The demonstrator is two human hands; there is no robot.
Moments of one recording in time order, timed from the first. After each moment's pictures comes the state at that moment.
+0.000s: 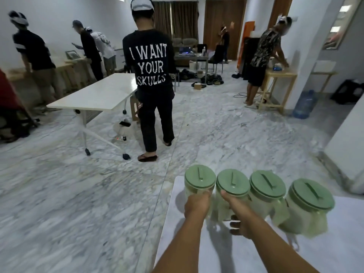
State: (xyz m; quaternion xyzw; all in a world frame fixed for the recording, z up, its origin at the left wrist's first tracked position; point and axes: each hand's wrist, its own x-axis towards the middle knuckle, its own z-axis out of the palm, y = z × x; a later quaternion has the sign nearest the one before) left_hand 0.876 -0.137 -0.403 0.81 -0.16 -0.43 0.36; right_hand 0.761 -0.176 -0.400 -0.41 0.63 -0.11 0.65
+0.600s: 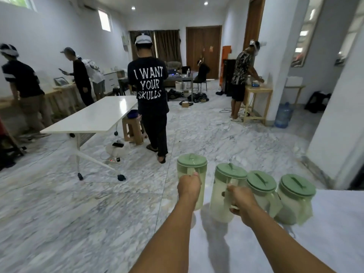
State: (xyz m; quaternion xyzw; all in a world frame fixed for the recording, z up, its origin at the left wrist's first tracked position) left_hand 0.913 -0.094 -0.330 0.76 -0.20 -0.38 0.50; right_hand 0.777 -0.124 -0.345 -0.42 0.61 -0.33 0.59
